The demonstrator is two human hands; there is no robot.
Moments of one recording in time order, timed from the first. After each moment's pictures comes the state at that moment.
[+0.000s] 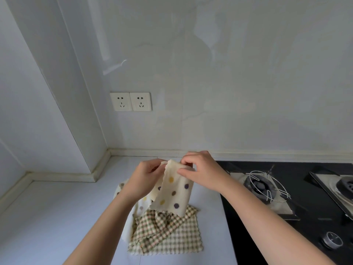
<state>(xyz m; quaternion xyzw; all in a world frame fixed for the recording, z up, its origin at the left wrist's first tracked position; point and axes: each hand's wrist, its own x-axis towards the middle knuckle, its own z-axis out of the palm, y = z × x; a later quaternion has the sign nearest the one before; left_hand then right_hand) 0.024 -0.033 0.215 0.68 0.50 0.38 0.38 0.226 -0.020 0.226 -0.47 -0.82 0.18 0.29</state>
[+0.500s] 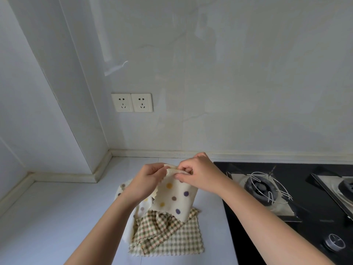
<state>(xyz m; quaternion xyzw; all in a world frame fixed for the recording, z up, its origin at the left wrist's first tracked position) 0.025 -0.039 0.218 0.65 0.48 0.38 0.45 0.217 -0.020 0.220 -0.49 -0.81 0.20 0.24</state>
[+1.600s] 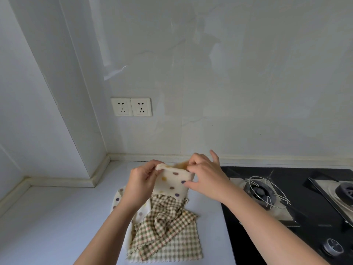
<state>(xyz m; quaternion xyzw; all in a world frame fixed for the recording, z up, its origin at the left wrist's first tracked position) 0.019 -0.036 0.209 0.70 0.48 0.48 0.22 0.231 -0.030 0.230 -0.54 -0.83 0.01 0.12</state>
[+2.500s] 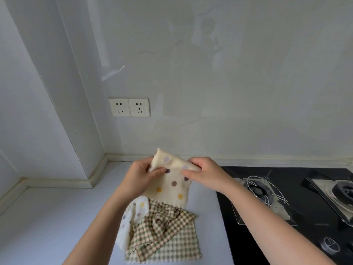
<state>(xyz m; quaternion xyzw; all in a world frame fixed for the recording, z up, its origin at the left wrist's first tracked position) 0.018 -0.028 0.233 0.67 0.48 0.42 0.39 0.236 -0.029 0.244 -0.52 -0.70 0.38 0.30</state>
